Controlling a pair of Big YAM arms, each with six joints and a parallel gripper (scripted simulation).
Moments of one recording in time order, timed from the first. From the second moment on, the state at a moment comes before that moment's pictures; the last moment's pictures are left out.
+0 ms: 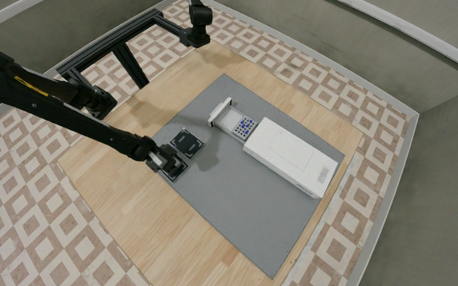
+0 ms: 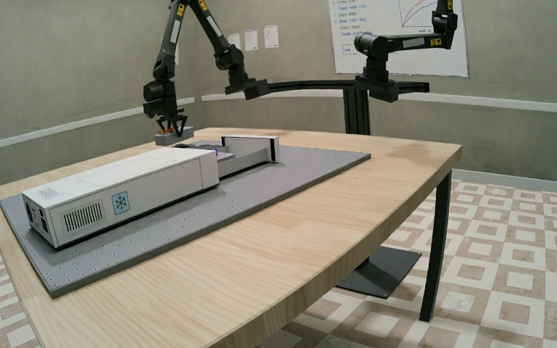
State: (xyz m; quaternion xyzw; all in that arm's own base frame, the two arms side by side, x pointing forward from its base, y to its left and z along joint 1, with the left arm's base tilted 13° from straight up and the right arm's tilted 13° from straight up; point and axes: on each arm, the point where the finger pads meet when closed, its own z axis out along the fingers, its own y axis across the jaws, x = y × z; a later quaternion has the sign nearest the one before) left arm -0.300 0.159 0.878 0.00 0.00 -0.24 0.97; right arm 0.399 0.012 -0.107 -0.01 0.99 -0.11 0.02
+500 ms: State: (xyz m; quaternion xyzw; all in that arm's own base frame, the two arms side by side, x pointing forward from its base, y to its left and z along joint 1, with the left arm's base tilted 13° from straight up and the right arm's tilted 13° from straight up) left arm -0.300 0.159 0.878 0.00 0.00 -0.24 0.97; right arm 0.407 0.016 -0.091 -0.01 0.99 -0.10 0.02
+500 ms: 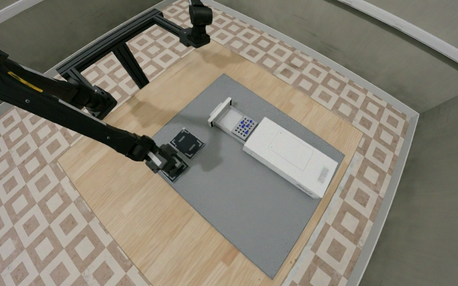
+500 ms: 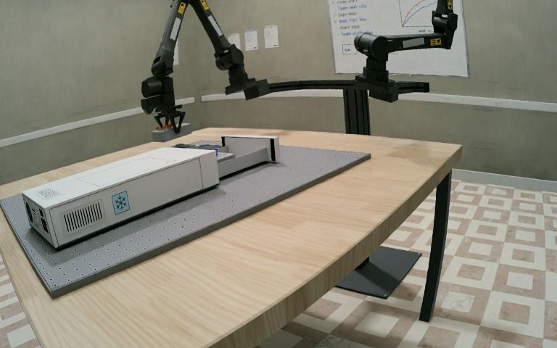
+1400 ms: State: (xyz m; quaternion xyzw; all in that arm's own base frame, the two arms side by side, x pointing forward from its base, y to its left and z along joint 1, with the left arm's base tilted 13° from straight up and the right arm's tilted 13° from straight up) left arm -0.300 0.159 0.878 0.00 0.00 -0.24 0.97; right arm 0.410 0.017 -0.089 0.00 0.99 -0.10 0.03
